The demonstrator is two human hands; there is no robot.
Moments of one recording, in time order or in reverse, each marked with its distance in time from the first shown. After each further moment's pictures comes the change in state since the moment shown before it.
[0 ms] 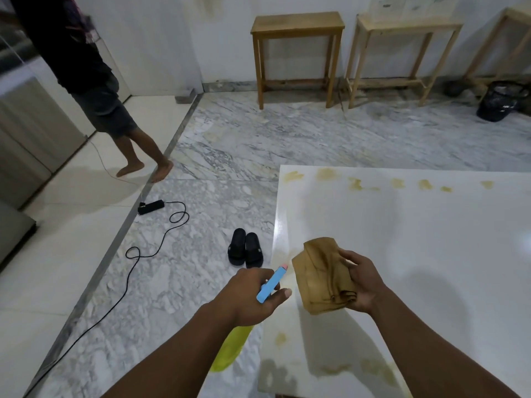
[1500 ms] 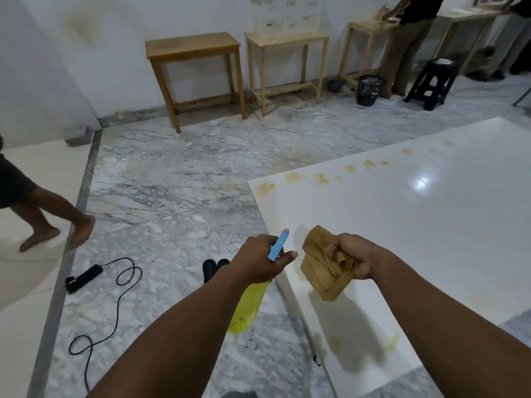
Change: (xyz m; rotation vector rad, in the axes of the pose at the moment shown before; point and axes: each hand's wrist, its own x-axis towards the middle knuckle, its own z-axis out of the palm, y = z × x) left_hand 0.114 -0.044 -0.111 0.194 -0.237 0.357; right_hand 0.016 0.008 0.115 -0.266 0.521 -0.141
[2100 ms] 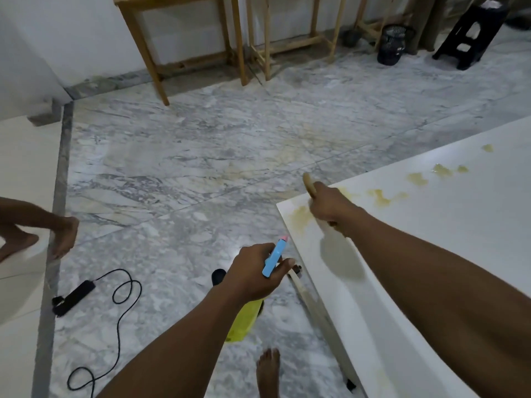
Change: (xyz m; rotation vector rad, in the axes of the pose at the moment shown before) left_hand 0.198 -0.174 -0.072 -0.172 -0.012 -0.060; right_hand 0.266 -0.227 0.127 -0.977 0.284 -0.350
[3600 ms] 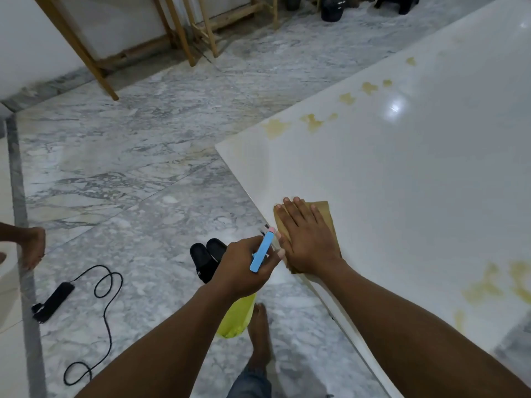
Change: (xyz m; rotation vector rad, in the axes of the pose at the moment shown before) left_hand -0.112 0.009 0.145 0.006 -0.057 0.107; right_hand -0.183 0.183 0.184 -0.369 0.376 -0.269
